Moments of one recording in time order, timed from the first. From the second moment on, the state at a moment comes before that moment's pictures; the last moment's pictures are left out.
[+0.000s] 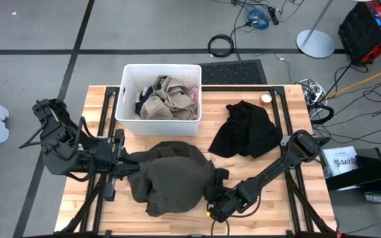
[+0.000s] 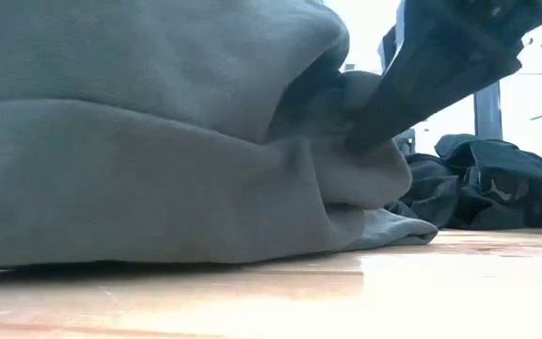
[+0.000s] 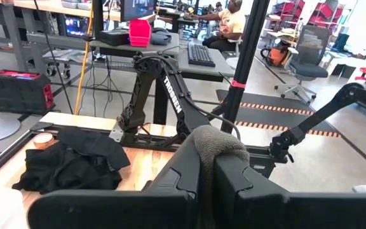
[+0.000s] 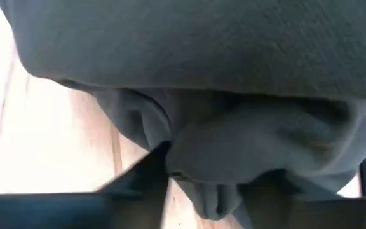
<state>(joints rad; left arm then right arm) -0.81 1.24 1.61 -0.54 -0.76 -0.27 0.63 1.95 1.35 -0.54 0.61 0.64</state>
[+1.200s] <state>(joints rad) -0.82 1.24 1.62 0.25 -0.68 0.43 0.83 1.70 2.29 -0.56 1.40 -0.49</state>
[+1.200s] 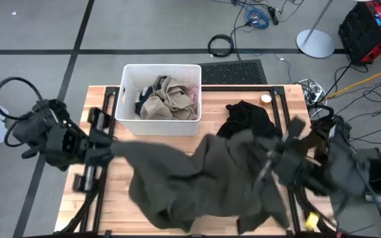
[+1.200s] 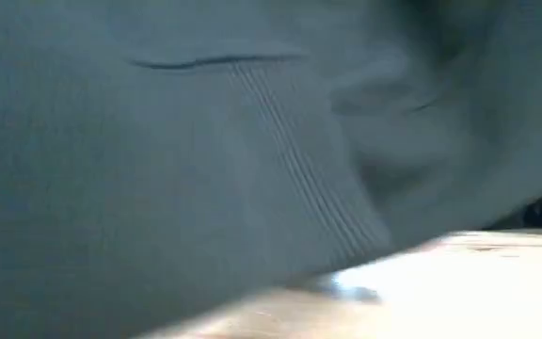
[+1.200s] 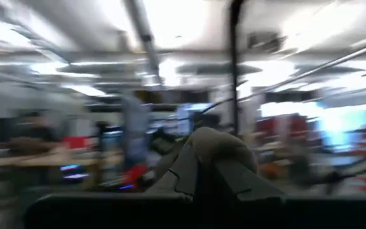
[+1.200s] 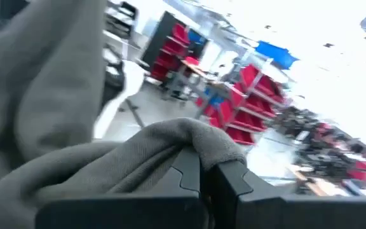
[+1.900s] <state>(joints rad) -0.83 1.10 1.75 -0.02 -0.67 0.28 0.72 1.53 2.29 -0.48 1.16 -0.46</state>
